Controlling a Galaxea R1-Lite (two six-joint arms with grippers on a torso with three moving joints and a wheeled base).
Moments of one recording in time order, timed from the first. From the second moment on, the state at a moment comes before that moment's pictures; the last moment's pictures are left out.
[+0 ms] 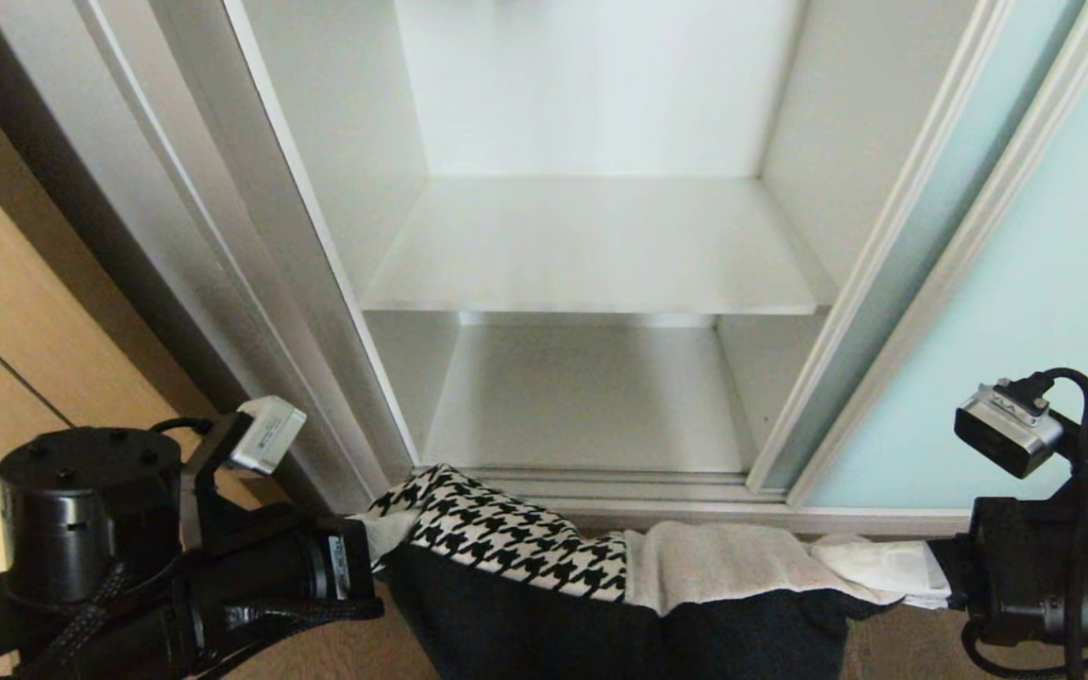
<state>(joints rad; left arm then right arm) -0.50 1.41 -0.38 -0.70 -0.13 -0.40 0.39 1.25 -0.61 -0.21 0.64 0.77</state>
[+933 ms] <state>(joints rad) -0.50 1.46 -0.42 -0.70 -0.10 -0.45 0.39 1.28 -0.60 -0.24 0.64 0.77</state>
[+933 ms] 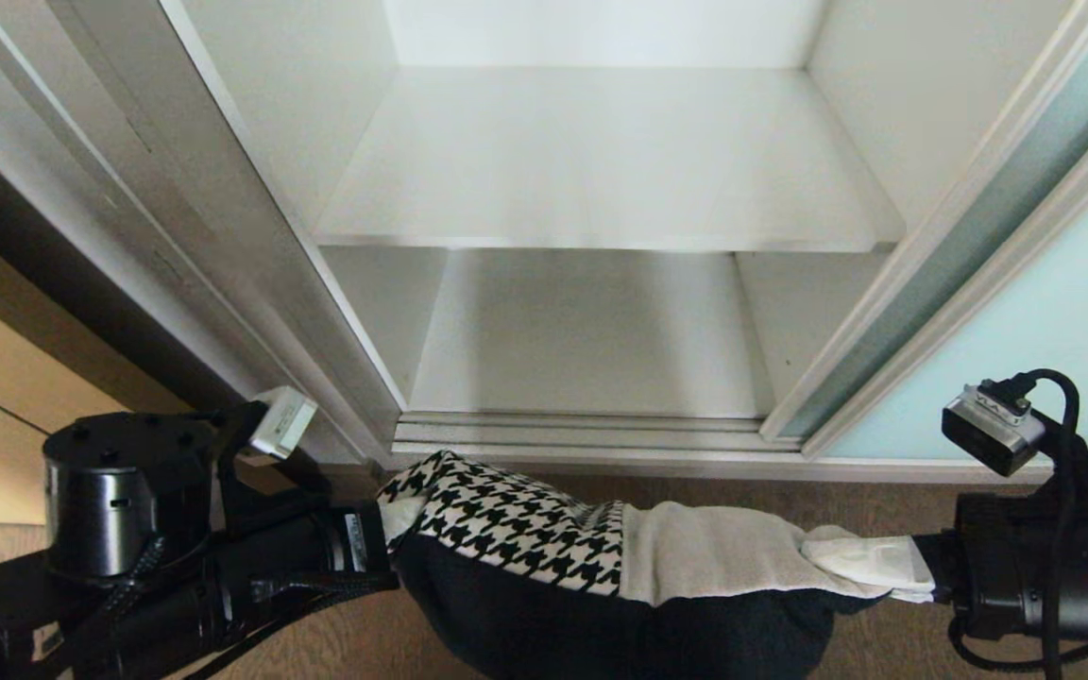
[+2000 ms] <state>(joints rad) -0.50 1.49 -0.42 -0.70 -0.09 -0.44 0.39 1.32 -0.60 -0.27 0.64 0.77</state>
